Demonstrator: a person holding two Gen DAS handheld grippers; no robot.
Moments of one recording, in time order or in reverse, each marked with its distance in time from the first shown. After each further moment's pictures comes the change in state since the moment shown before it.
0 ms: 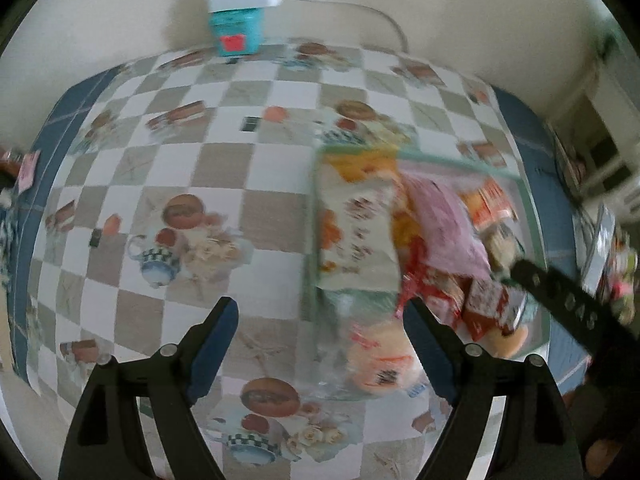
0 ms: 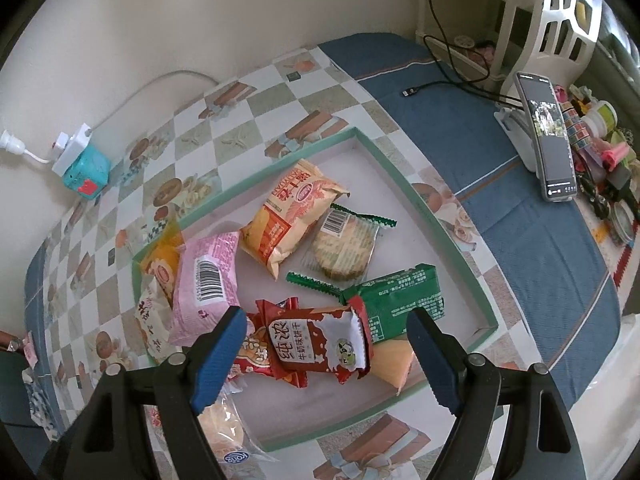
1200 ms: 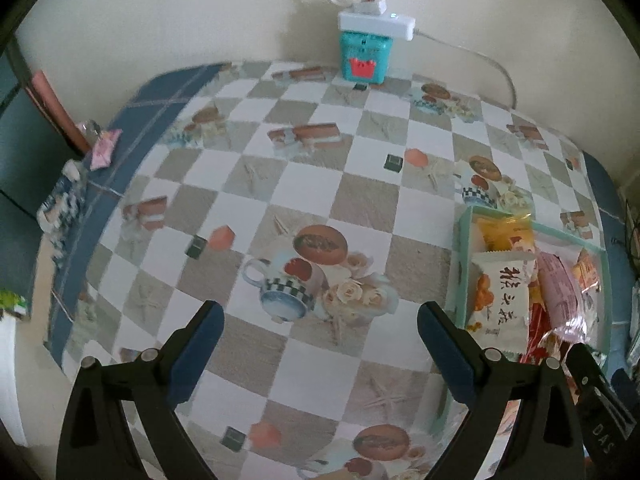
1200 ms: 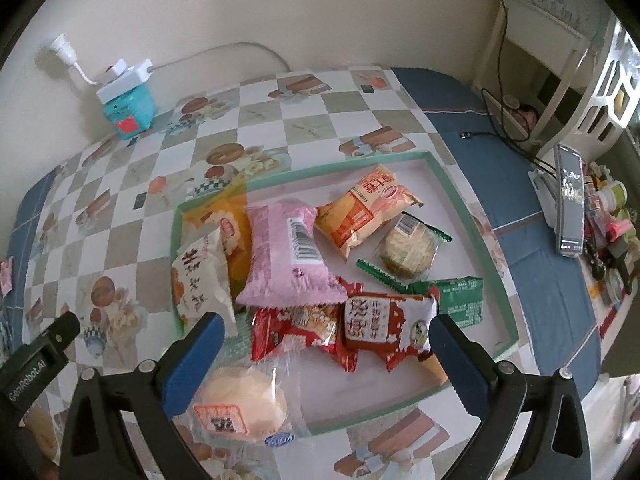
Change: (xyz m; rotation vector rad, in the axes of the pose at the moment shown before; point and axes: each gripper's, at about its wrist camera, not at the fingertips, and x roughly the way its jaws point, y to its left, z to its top) left arm -0.003 0.081 0.008 -0.136 -0.121 0.231; right arm -0.016 0.074 -0.041 -0.244 -0.086 -0.050
